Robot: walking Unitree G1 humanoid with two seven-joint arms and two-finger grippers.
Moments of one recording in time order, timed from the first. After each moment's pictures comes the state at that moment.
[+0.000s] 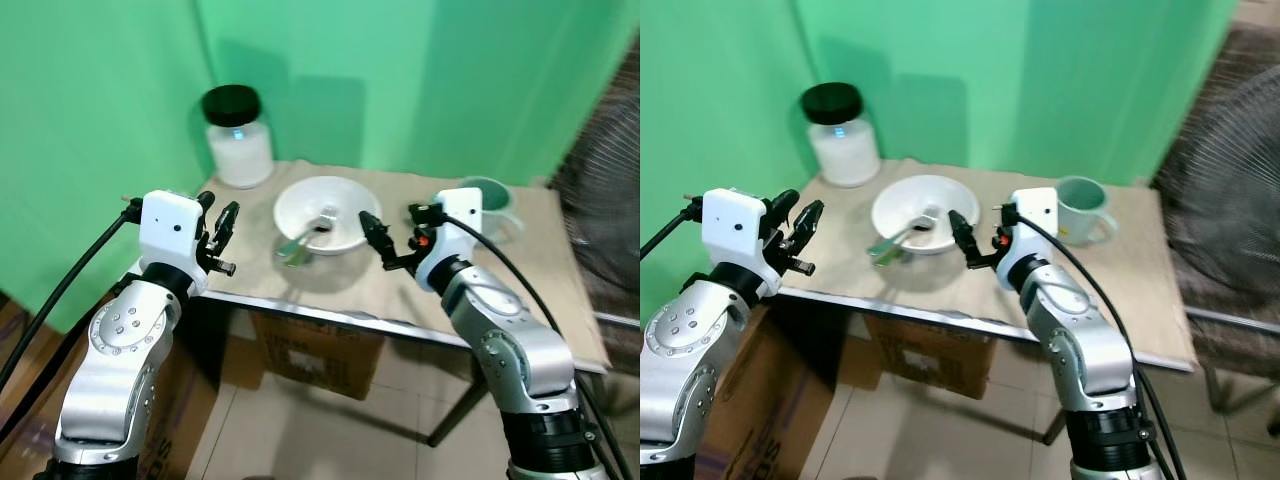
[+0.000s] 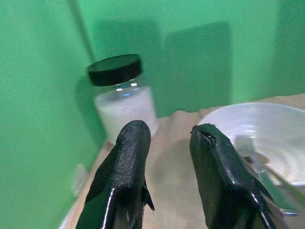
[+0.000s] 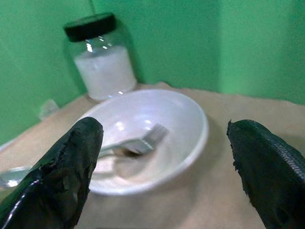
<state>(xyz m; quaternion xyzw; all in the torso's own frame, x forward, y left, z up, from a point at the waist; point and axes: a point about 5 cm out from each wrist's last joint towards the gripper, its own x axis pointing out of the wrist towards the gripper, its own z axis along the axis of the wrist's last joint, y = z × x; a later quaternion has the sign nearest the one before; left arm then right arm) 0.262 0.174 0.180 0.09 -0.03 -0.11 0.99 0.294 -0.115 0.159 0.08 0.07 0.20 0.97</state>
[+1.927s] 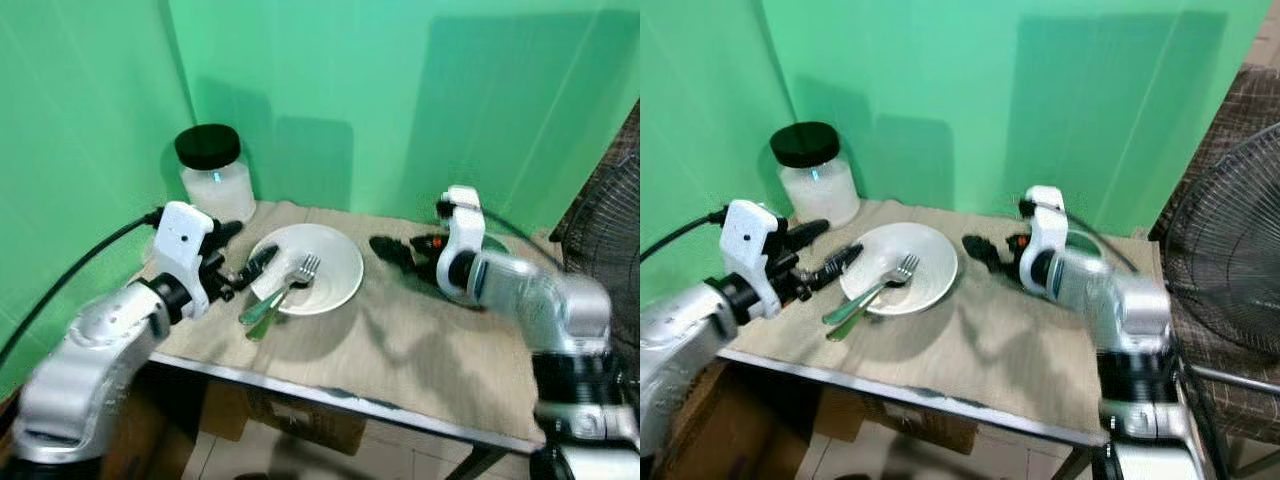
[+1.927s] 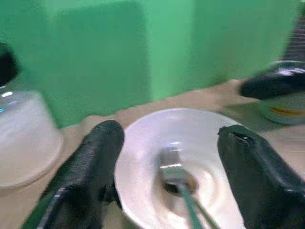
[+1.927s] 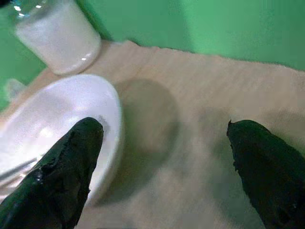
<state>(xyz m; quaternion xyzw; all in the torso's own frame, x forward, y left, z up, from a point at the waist) 0.251 0.169 0.181 0.05 0.07 -0.32 0.94 0.318 -0.146 0.155 0.13 0.28 0.24 0.92</state>
